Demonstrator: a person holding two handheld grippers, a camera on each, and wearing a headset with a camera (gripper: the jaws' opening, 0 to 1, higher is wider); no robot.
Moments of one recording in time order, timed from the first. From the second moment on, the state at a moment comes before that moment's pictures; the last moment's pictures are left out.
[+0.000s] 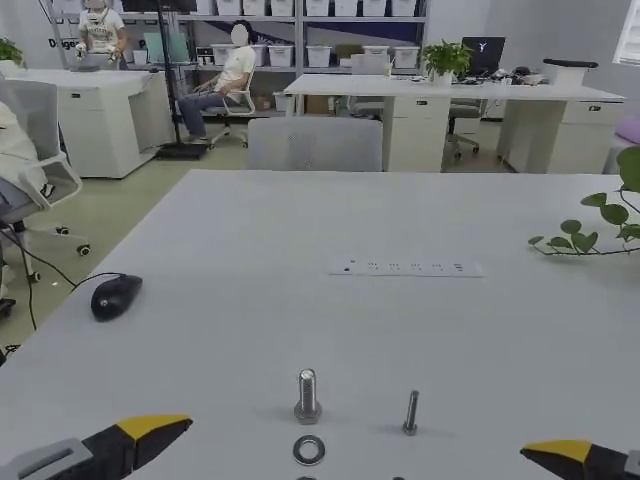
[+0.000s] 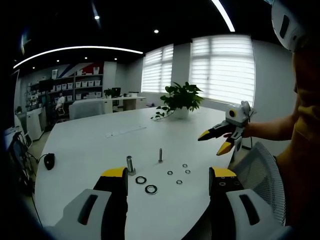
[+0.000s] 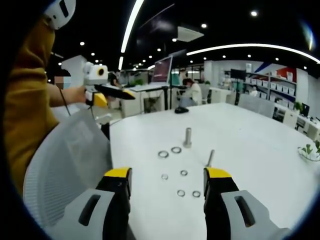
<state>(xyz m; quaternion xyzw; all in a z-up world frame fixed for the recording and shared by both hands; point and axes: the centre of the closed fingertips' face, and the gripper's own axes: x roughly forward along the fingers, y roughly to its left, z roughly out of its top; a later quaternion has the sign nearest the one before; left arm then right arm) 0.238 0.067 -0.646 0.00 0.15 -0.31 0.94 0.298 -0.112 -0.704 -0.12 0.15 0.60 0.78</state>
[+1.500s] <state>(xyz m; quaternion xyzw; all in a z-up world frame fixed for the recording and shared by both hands) 0.235 0.060 -0.652 -0.01 0.14 -0.31 0.94 0.296 -0.113 -0.704 -0.14 0.16 0.60 0.77</state>
